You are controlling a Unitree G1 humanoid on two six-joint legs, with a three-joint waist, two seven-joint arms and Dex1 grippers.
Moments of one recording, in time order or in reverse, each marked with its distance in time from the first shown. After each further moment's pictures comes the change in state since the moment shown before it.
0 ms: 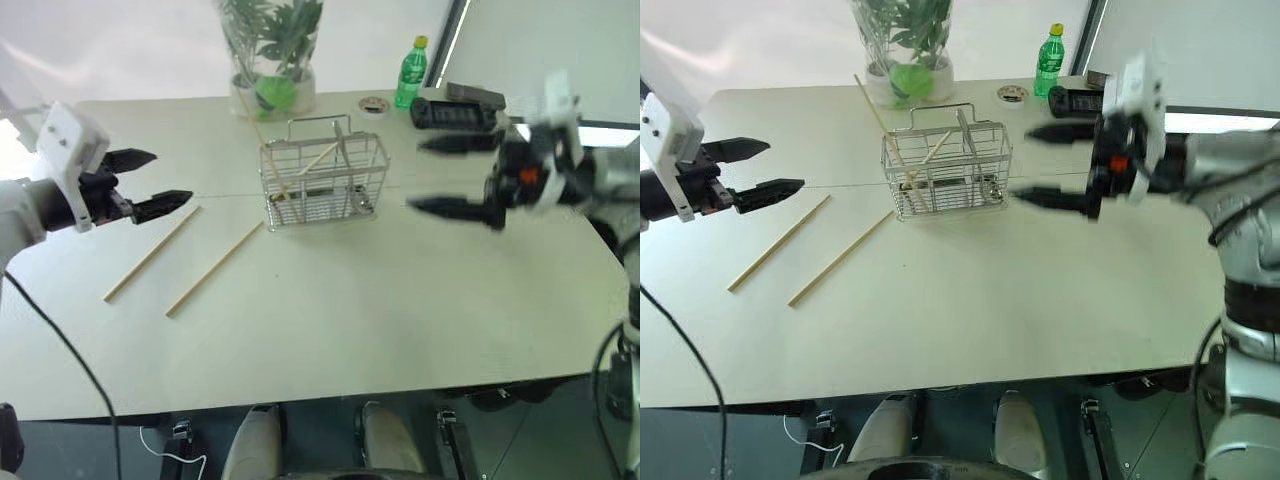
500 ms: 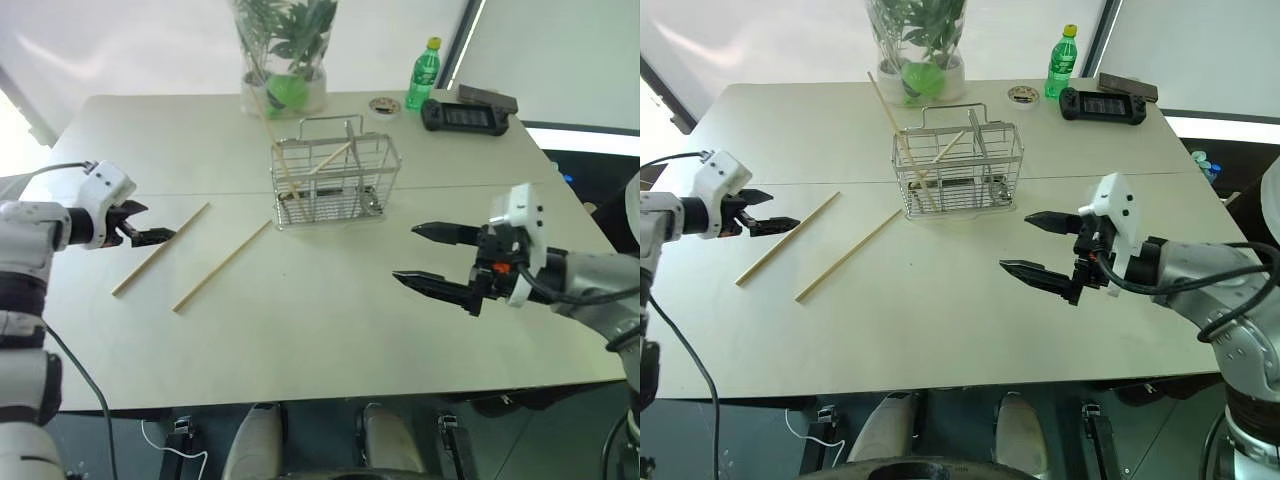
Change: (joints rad) left arm -0.318 -0.152 -0.320 0.864 0.407 -0.367 -0.187; right arm 0.397 0.081 -0.185 -0.310 0.175 0.154 -0.393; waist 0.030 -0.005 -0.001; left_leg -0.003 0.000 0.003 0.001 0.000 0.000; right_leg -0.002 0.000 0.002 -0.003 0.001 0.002
